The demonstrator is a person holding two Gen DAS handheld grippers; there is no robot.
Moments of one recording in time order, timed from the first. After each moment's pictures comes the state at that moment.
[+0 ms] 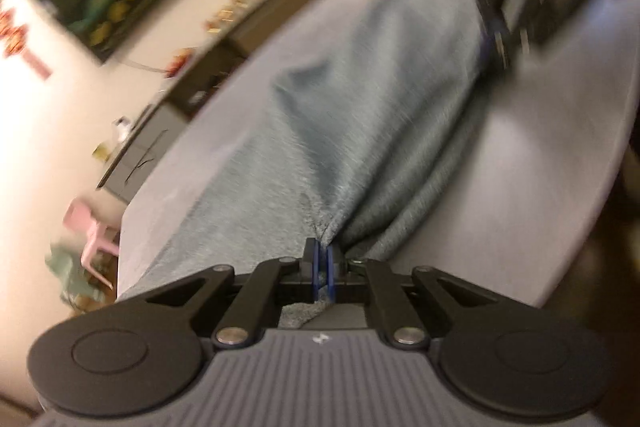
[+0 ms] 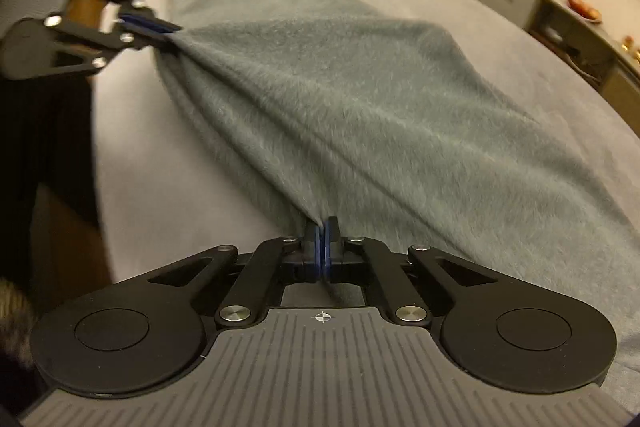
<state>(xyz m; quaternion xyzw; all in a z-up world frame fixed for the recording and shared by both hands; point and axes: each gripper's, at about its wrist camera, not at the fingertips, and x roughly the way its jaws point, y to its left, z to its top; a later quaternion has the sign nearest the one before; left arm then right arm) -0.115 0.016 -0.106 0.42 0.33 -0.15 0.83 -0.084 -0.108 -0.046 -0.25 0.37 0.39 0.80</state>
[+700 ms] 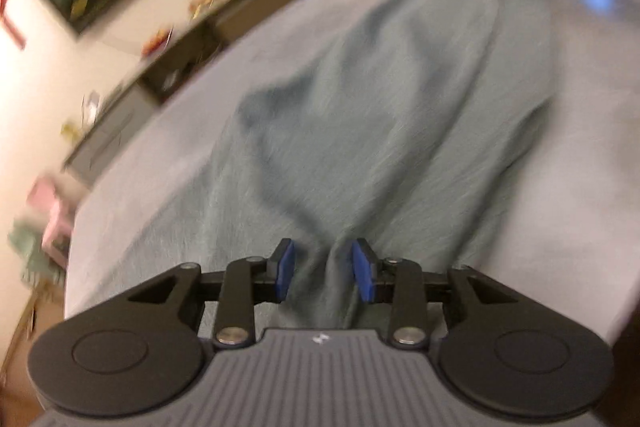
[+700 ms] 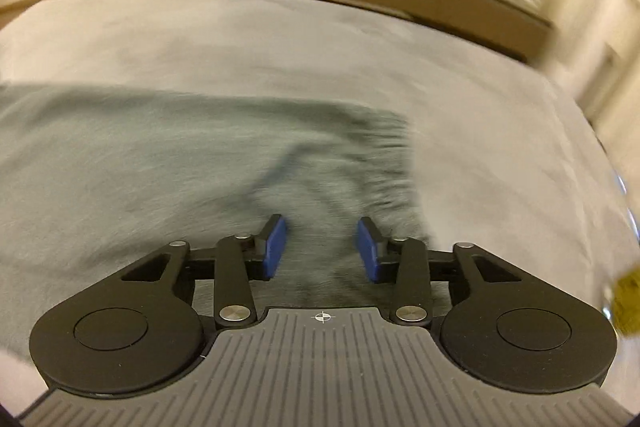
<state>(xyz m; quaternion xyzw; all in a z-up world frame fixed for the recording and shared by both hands) -0.019 -0.013 -0.109 0.31 0.37 -0.14 0.86 0.067 -0.391 -0.038 -0.09 0.42 0.02 0.91</state>
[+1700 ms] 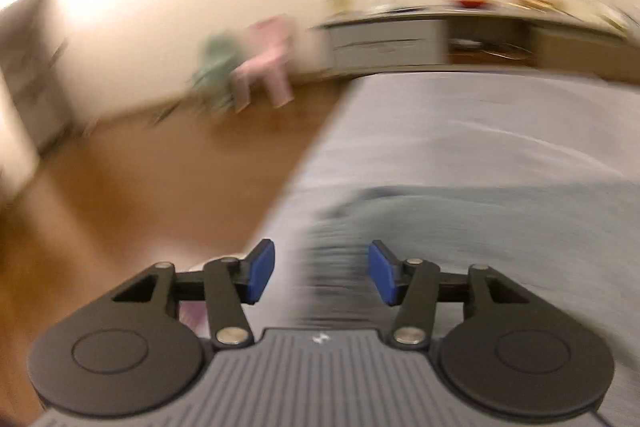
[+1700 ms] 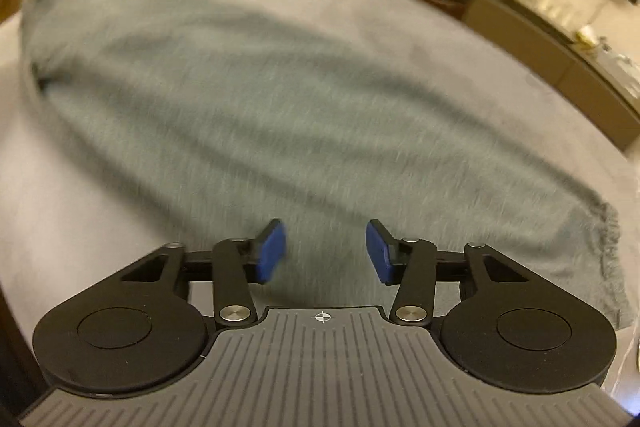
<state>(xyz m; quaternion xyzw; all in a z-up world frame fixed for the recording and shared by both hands) 0.030 0.303 -0.066 0.03 0.35 0.21 0.91 -0.029 -0.177 -0.031 -0.20 0.40 0.19 0.88</state>
